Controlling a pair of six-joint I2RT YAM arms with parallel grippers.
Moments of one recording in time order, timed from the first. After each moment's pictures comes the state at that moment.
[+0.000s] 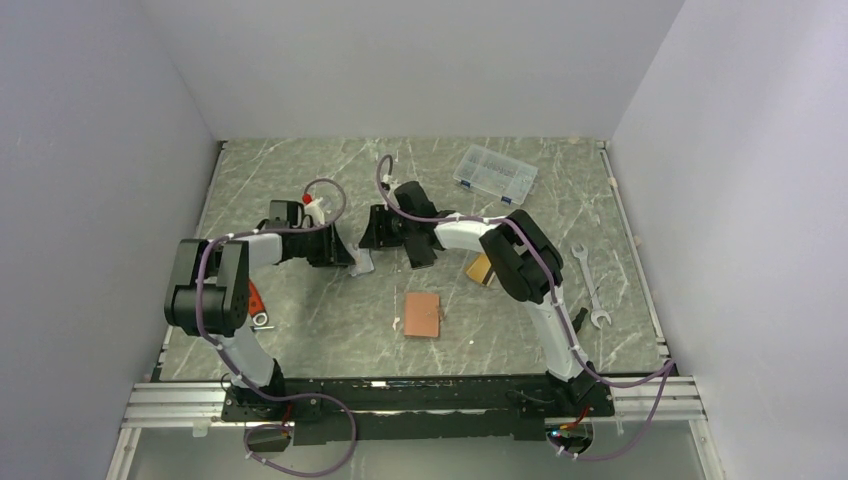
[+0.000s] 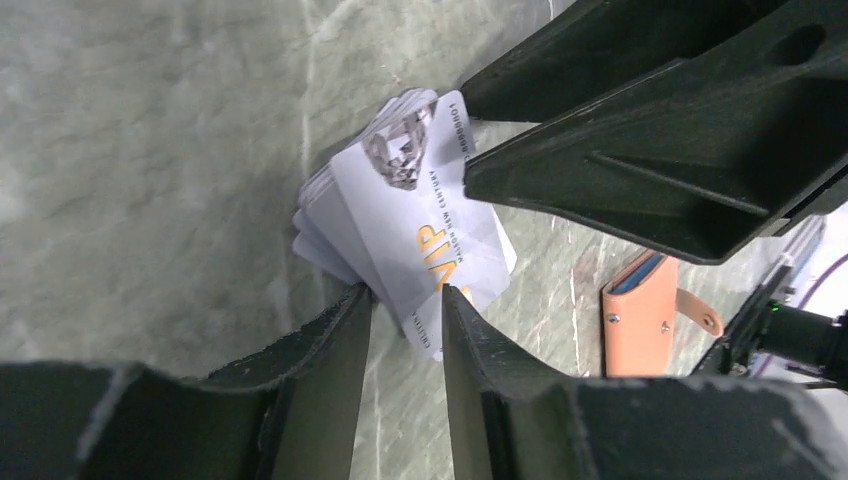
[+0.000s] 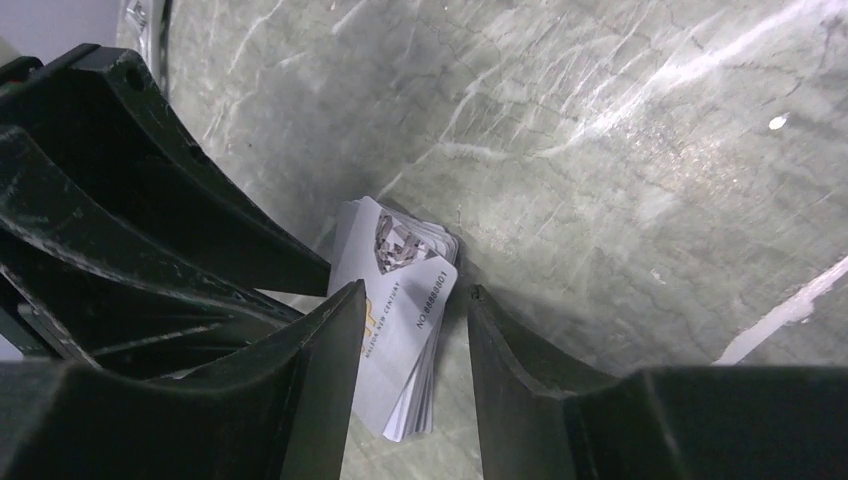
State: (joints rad) left arm -0.03 1.72 0.81 -0.05 0.70 -0.20; right arm 0.70 2.26 1.51 0.14 -0.43 0.58
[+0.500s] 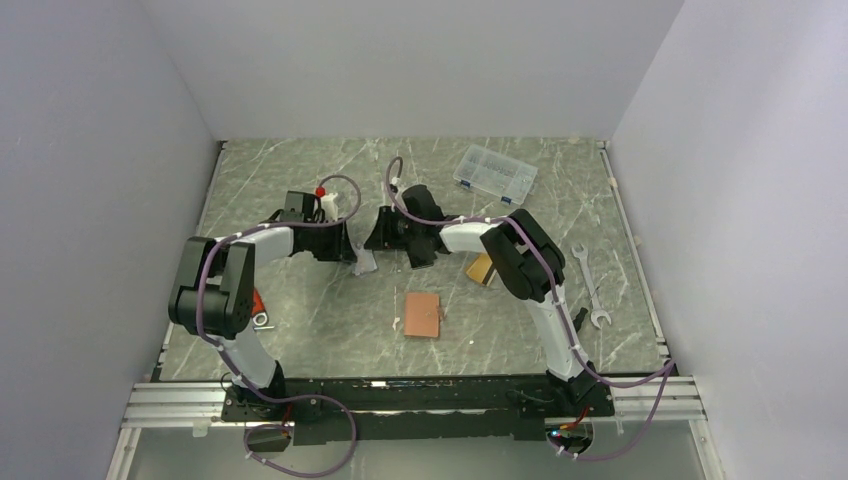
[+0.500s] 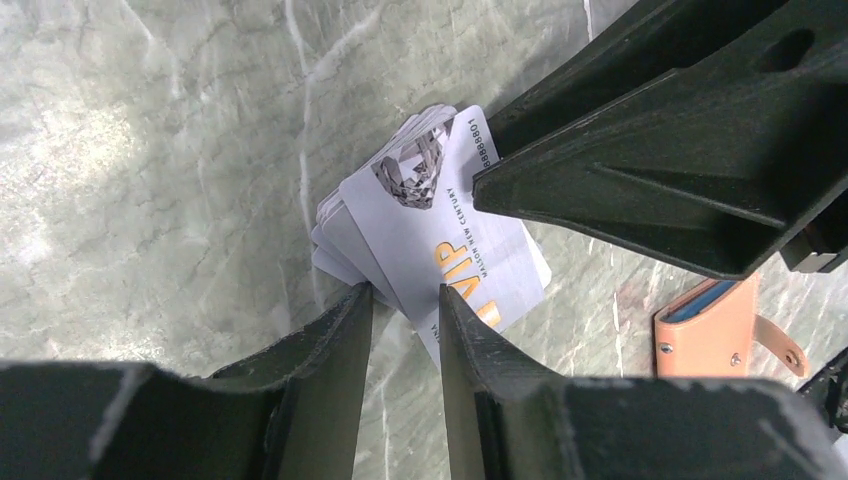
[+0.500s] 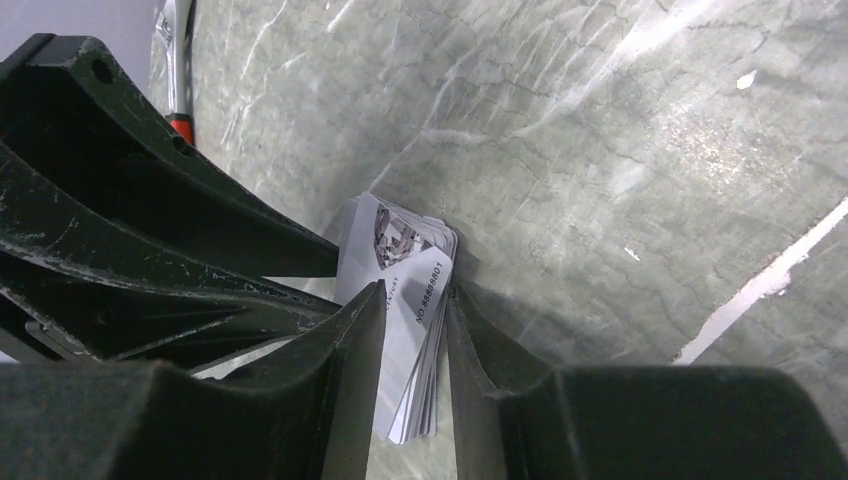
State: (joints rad) left arm -0.15 1.71 0.90 -0.16 0.49 -0.14; right arm 0.68 2.26 1.43 0.26 -0.48 0.67
